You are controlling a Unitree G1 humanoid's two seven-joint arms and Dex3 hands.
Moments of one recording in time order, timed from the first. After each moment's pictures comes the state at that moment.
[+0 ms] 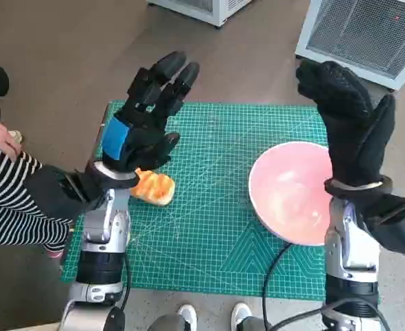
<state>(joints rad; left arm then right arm) -0.58 0.11 0.13 0.27 -0.36 -0.32 -0.53 -0.53 -0.15 -0.13 0.09 0.27 -0.32 0.28</state>
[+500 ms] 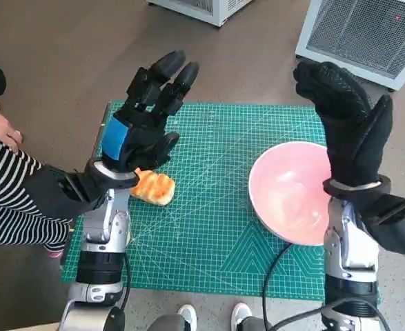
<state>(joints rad) -0.58 0.11 0.13 0.27 -0.36 -0.32 -0.53 -0.53 -0.15 -0.13 0.10 0.27 -0.33 0.29</state>
